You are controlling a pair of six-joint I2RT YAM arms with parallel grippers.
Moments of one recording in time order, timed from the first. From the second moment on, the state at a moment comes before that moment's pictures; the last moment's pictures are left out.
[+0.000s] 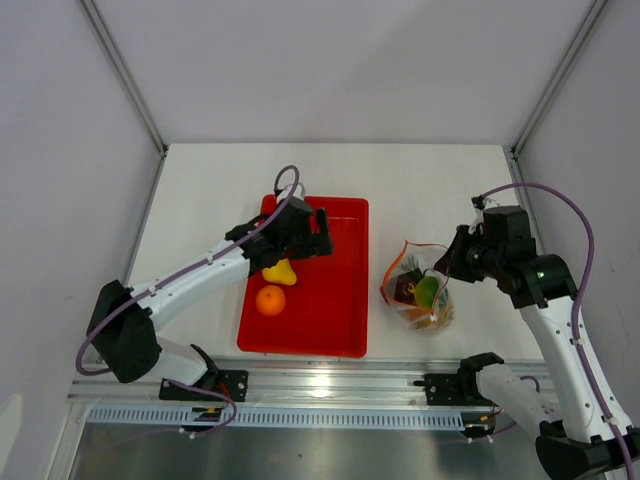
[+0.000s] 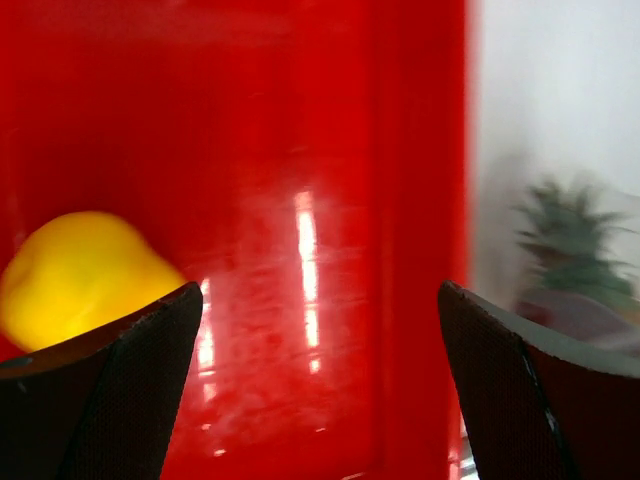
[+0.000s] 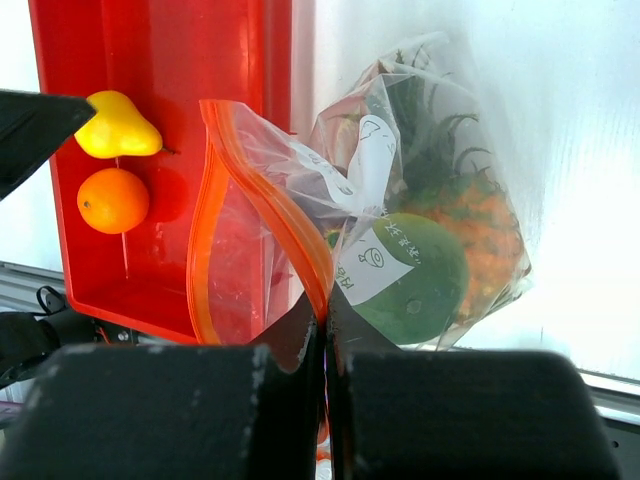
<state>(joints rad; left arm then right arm) -0.77 1.39 1.10 -0.45 -0.21 -0.72 0.26 0.89 1.14 -1.04 -0.17 0.47</state>
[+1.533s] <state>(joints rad) -0.59 1.76 1.19 -0.85 -0.40 -1.29 0.26 0.87 1.10 -1.03 -0.16 0.46</state>
